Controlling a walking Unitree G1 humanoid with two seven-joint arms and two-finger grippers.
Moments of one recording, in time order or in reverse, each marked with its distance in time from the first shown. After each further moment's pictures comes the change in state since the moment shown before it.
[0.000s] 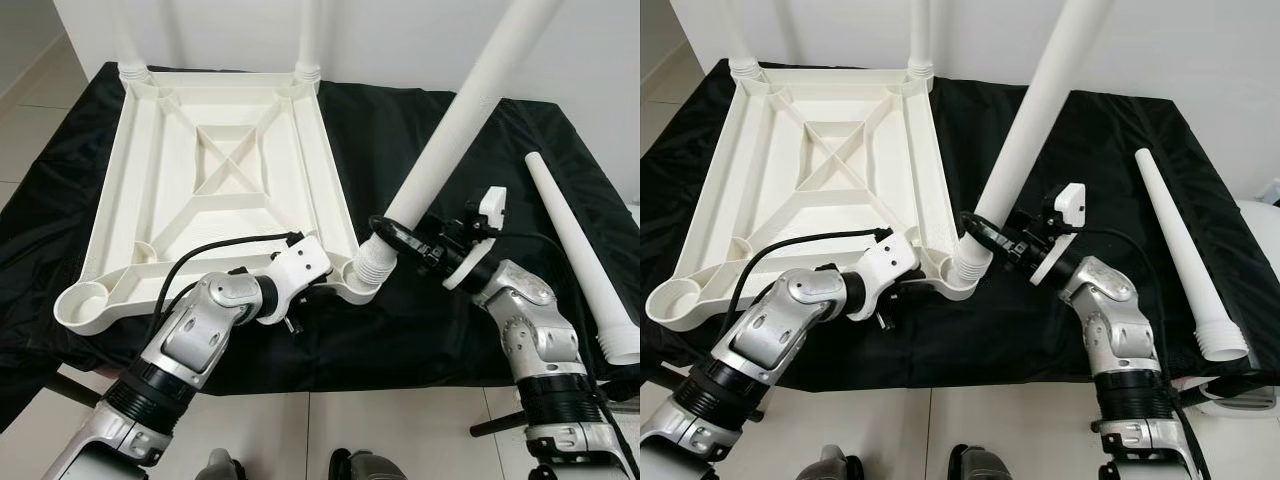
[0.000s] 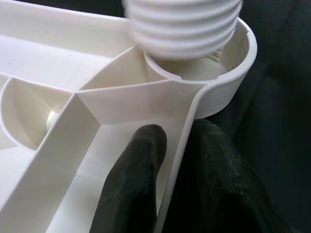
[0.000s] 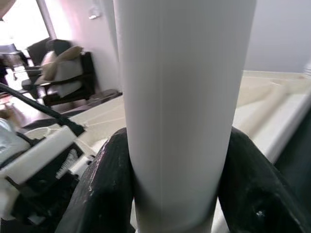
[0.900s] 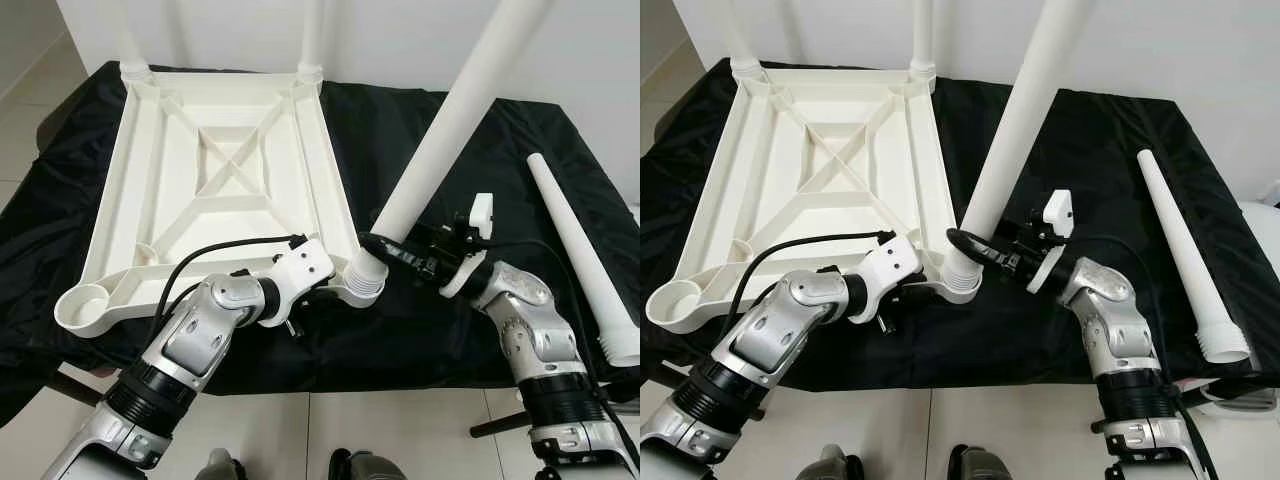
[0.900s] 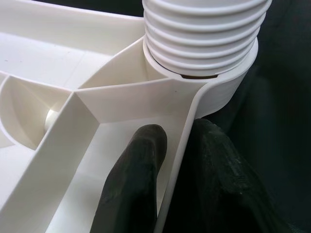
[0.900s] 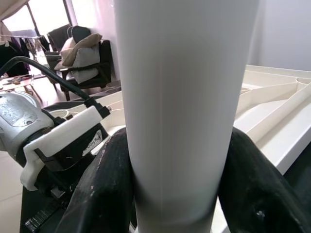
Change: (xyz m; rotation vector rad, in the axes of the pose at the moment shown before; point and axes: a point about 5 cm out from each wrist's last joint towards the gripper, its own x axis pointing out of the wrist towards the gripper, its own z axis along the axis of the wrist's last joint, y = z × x) left arm -0.001 -0.002 0.001 -0.001 0.016 -0.005; right arm -0.009 0.005 -0.006 -0.015 0.070 0.080
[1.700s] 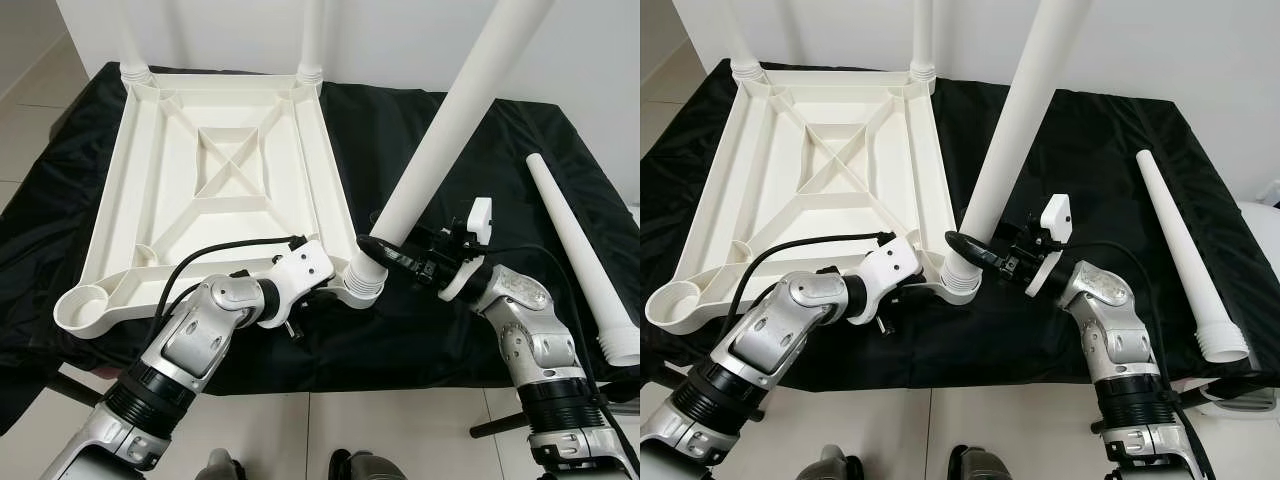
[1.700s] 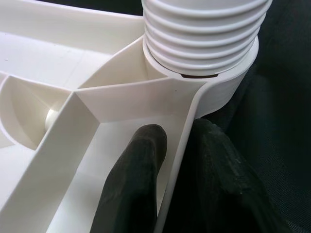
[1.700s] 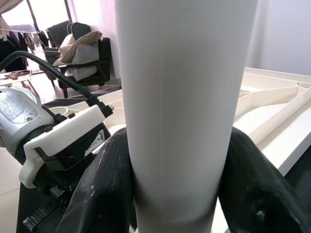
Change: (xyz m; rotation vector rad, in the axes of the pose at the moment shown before) left arm -0.001 -0.001 0.000 0.002 0.006 -0.002; right arm 0.005 0.005 -0.002 -0.025 0.003 0.013
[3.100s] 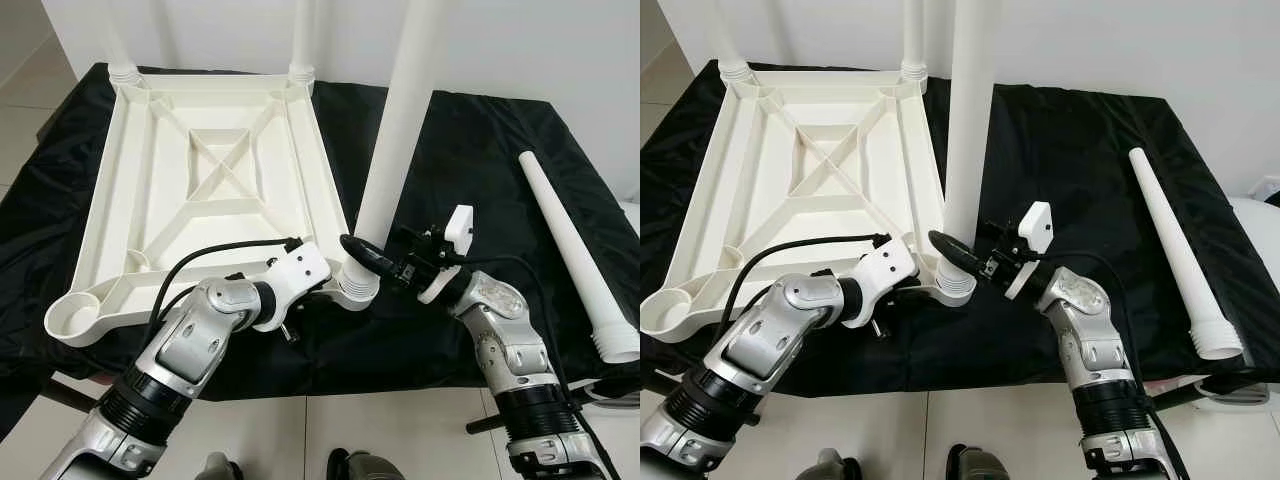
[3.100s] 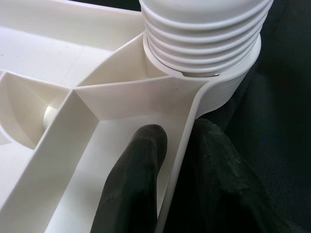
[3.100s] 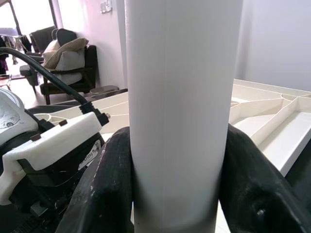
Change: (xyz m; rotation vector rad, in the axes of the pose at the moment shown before) left arm -0.004 -0.004 0.001 -0.027 0.017 0.004; right arm 0.009 0.009 -0.011 -0.036 -0.047 -0.097
